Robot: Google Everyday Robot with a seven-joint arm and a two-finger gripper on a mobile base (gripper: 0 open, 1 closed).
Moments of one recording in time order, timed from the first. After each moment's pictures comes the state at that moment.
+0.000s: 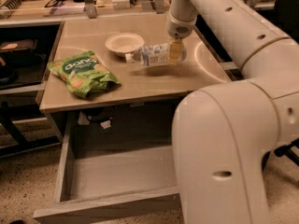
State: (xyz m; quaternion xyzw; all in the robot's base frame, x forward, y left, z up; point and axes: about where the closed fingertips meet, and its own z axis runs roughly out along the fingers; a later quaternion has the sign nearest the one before) arm 0.757 -0.097 0.855 -0.69 0.71 -0.04 0.14
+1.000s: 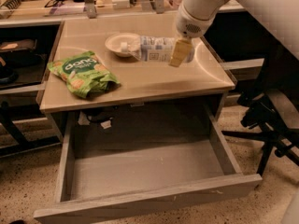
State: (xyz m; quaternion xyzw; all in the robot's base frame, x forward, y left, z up) arm 0.669 -0.099 0.922 -0.62 0.75 -0.06 0.24
